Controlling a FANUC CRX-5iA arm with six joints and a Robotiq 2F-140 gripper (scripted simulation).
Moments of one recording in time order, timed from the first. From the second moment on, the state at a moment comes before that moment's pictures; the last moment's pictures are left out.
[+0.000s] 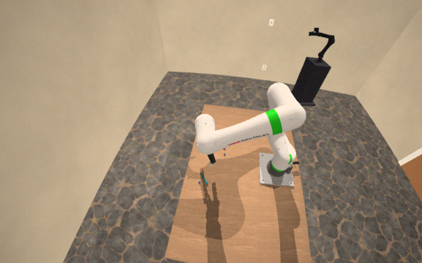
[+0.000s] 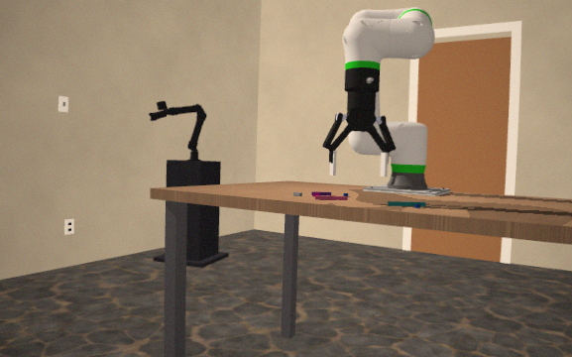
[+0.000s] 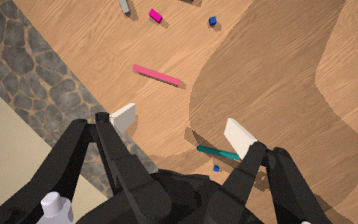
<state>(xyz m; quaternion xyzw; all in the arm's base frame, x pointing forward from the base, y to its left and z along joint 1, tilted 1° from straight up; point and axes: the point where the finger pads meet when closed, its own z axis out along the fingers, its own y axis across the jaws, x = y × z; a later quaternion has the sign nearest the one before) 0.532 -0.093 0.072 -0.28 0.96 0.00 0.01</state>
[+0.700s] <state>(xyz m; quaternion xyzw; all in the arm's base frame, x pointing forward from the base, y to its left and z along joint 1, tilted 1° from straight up) 0.532 -0.093 0.072 -0.28 0.96 0.00 0.01</state>
